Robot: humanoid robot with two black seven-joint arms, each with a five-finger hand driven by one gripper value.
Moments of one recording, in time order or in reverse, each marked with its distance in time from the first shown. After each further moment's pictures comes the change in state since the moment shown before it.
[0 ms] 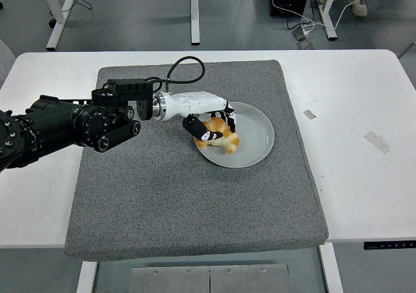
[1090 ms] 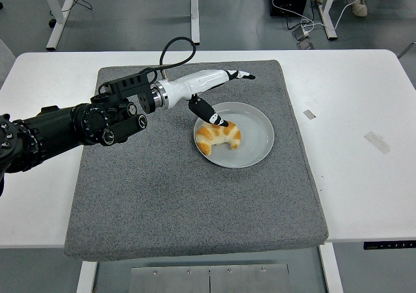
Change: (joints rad) left arm 0.024 0.000 -0.140 0.002 -0.228 0.091 0.000; right arm 0.000 0.000 -0.001 -0.002 0.000 0.000 0.000
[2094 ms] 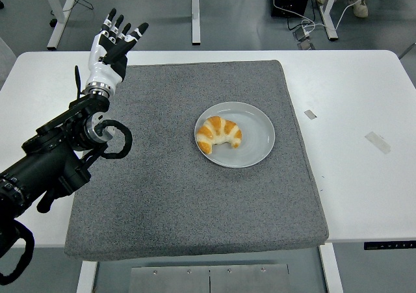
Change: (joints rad) left arm 0.403 0.060 -1.047 0.010 -0.687 -0.117 0.082; right arm -0.003 0.000 0.000 -0.002 0.000 0.000 0.000
